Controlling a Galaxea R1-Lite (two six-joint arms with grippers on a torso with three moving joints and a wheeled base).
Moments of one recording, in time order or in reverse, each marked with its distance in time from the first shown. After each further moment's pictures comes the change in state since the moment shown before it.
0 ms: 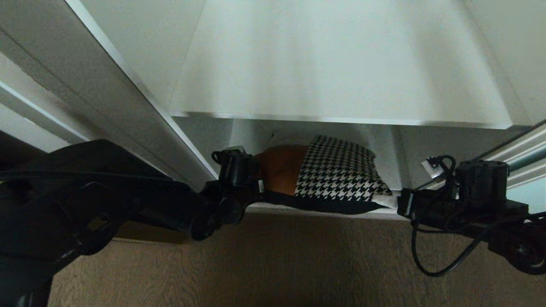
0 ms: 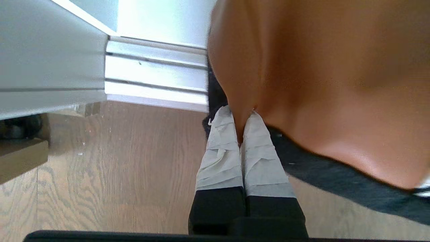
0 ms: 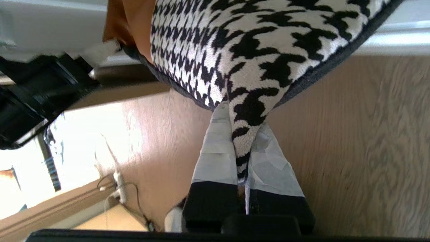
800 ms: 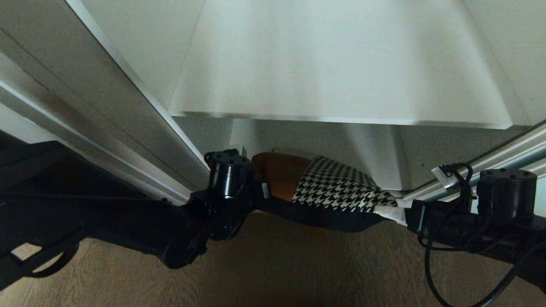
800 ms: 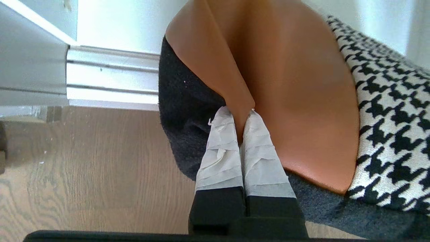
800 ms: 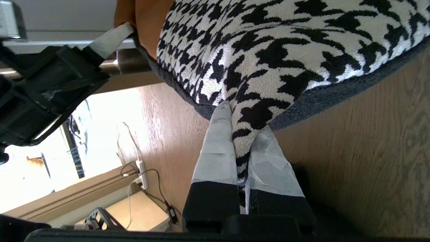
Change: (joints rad) left arm -0.076 -0.142 0.194 -0.164 -0.057 -0.018; right arm 0.067 -0.143 0.130 -0.013 -0.001 0.070
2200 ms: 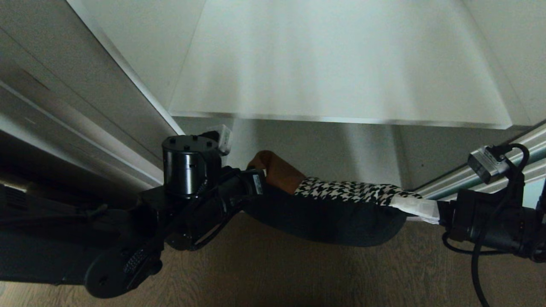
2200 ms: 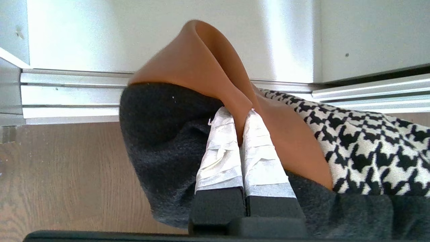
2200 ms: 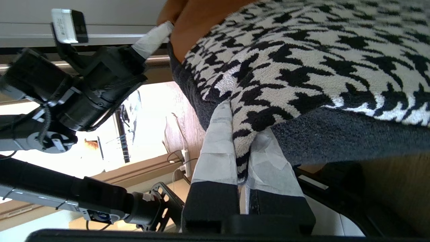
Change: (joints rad) left arm -0.050 -0.253 0.134 -0.006 -0.136 -0.009; right arm 0.030 -0.294 -0.023 0.193 0.116 0.118
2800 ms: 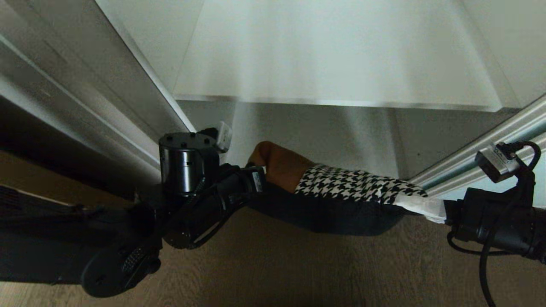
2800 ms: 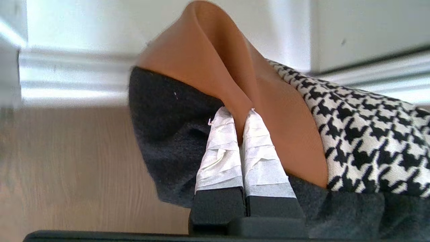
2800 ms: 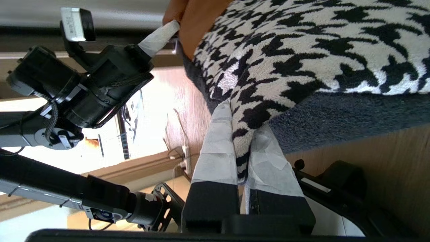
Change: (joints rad) left arm 0.001 -0.005 -0.009 0.001 0.002 0.007; right arm 0.001 -0.033 0.006 0.002 0.002 0.002
